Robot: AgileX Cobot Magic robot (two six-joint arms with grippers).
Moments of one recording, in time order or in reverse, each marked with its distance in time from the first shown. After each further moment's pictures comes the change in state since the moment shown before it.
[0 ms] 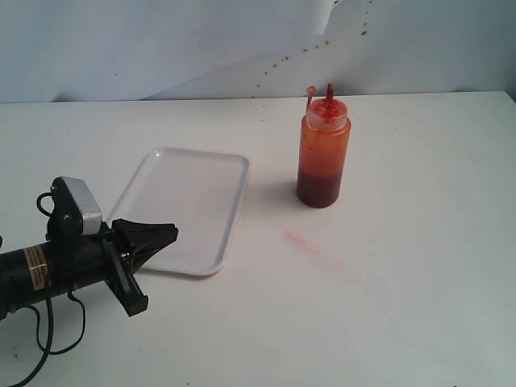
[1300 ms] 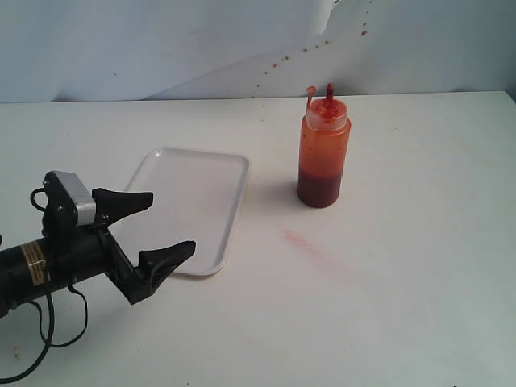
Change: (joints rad) left arm 0.000 0.000 0.000 -0.054 -0.032 -0.030; right arm 0.000 0.000 0.000 0.000 0.000 0.000
